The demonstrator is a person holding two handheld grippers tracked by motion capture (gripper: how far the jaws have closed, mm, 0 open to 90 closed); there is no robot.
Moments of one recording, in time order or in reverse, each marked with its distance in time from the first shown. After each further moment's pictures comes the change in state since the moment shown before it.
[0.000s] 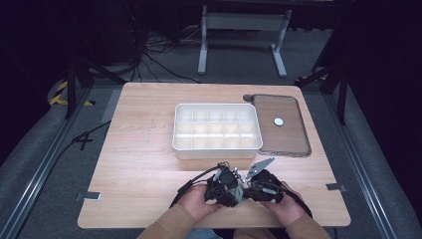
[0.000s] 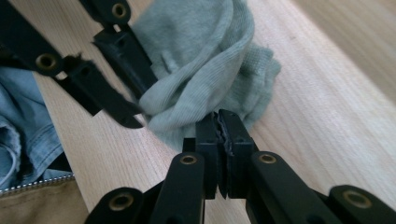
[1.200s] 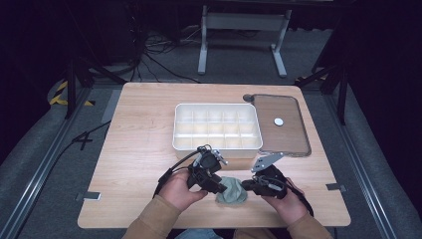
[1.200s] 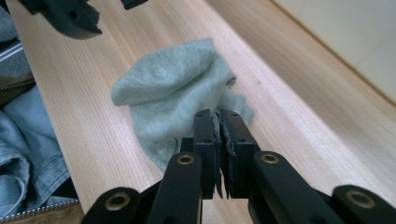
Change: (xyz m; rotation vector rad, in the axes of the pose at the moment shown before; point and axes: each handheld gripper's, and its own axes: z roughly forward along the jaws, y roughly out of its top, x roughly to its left) left arm 0.012 -0.016 -0.067 -0.102 0.093 -0.068; right arm -0.002 0.005 -0.024 -0.140 -0.046 -0.002
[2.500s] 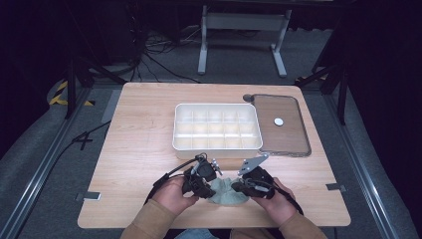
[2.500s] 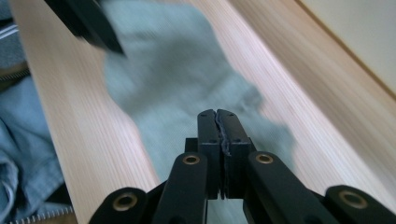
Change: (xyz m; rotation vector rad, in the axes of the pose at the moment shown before) left arm 0.000 -0.016 0.014 0.157 0.075 0.041; right arm 0.012 0.014 0.024 0.054 0.007 -0.063
